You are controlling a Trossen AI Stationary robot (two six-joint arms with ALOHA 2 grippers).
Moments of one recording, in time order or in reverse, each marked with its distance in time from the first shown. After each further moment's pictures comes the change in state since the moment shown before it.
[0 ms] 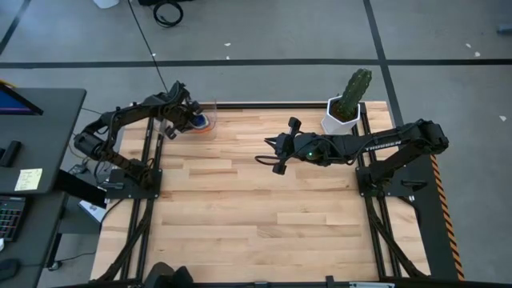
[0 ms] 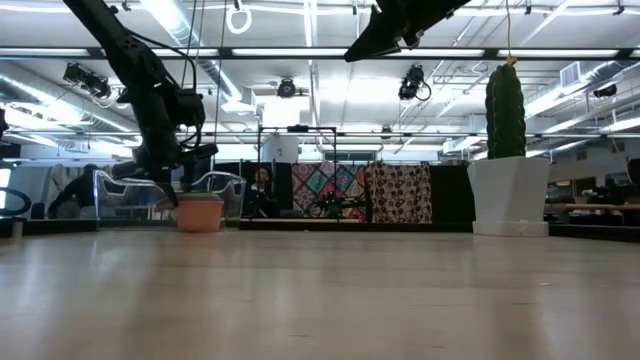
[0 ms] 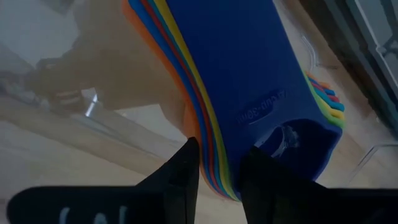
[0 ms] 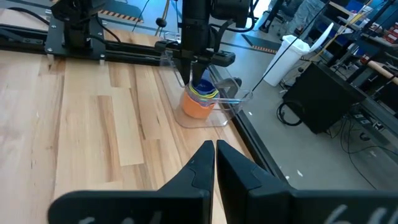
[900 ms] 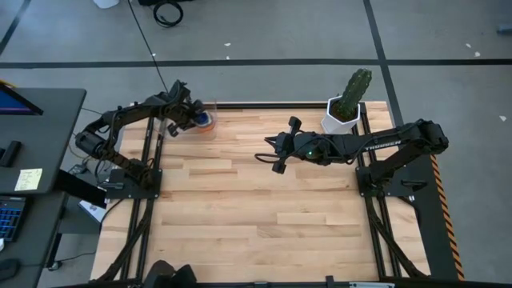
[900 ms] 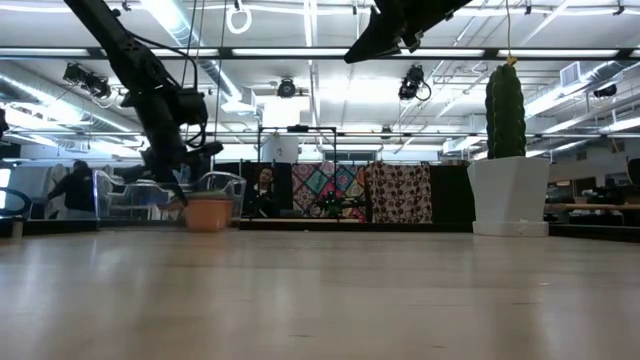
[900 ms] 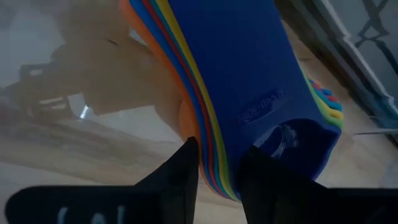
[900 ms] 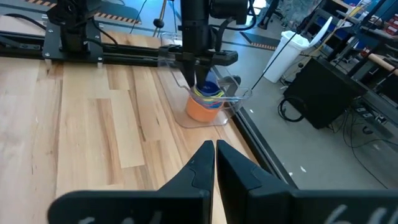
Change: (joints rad) left arm -0.003 0.003 -0.003 0.098 0.036 0.066; right arm -0.008 0.000 0.000 0.000 -0.002 0.034
